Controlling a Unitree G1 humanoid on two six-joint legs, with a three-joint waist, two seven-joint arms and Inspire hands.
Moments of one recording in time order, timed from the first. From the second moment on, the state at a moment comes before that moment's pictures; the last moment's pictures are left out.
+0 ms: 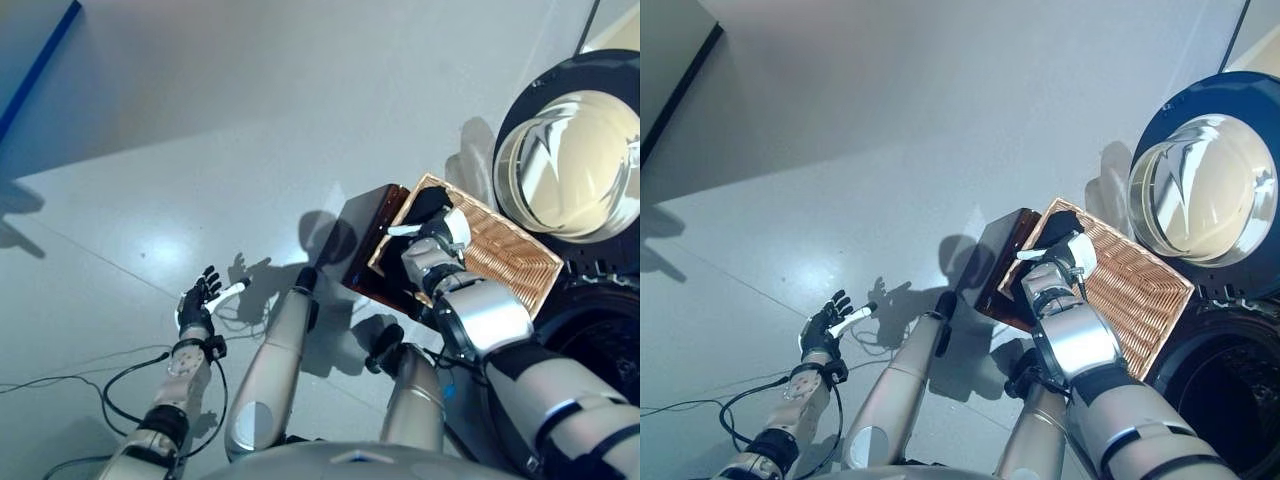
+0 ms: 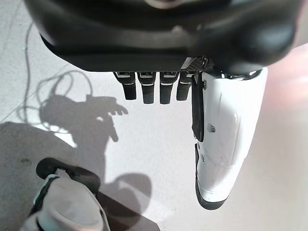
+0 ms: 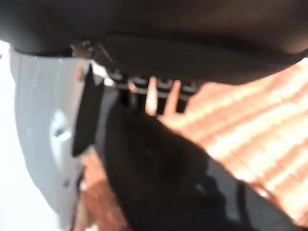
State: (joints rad) left arm -0.07 0.30 -0.22 0.76 -0.56 -0.26 0.20; right arm -1.02 -0.18 0.20 1.60 0.04 0.13 -0.61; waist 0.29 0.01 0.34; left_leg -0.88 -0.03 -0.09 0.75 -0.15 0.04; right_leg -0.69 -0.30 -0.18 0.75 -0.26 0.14
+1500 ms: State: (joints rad) left arm -0.04 0.31 -0.22 0.70 -0.56 -0.25 0.19; right arm -1.01 -0.30 0.16 1.59 0.03 0.13 -0.61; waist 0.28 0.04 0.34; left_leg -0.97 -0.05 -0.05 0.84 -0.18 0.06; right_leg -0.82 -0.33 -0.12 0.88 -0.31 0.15
